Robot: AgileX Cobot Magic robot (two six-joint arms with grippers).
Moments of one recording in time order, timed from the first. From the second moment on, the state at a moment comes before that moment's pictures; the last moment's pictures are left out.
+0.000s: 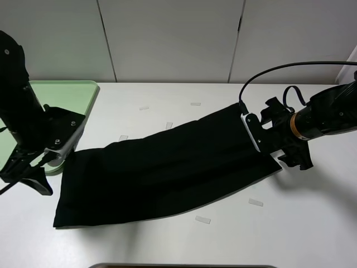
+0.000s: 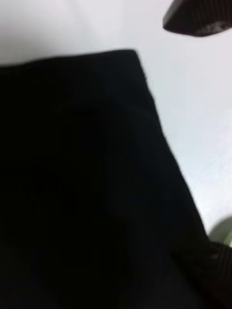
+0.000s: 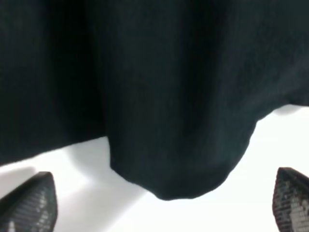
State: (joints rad) left arm -0.24 1.68 -0.89 -0.12 0.86 1.47; right arm 0.23 1.80 -0.68 -1.51 0.14 -0.19
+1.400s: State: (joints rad) left arm -0.24 0.68 -1.02 -0.21 0.57 0.87; right arm 0.23 0.80 -0.81 -1.30 -0.04 0.44
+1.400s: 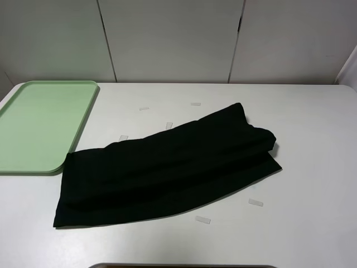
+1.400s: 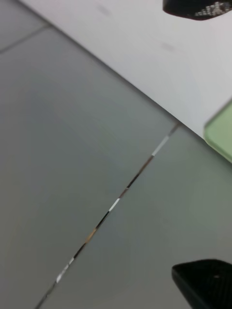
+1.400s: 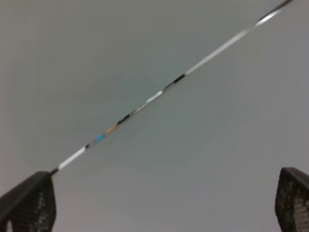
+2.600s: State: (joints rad) left arm -0.24 -0.01 -0.65 -0.14 1.17 0.28; right arm 0.23 0.63 -0.81 -1.05 0.00 0.44
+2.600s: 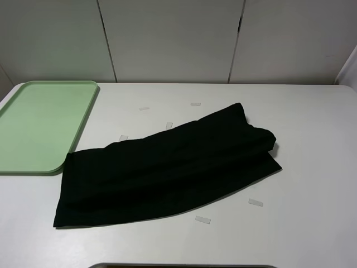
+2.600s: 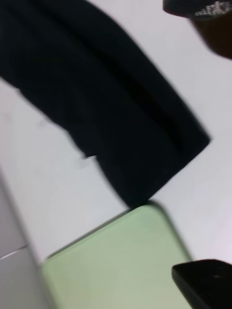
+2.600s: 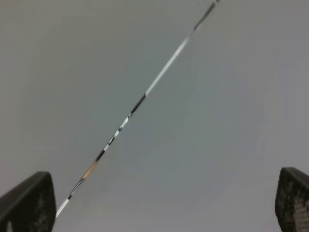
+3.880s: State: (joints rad) left arm -0.24 -0.01 -0.50 -0.14 1.07 0.20; right arm 0.23 0.65 -0.81 -0.13 0.82 0.29
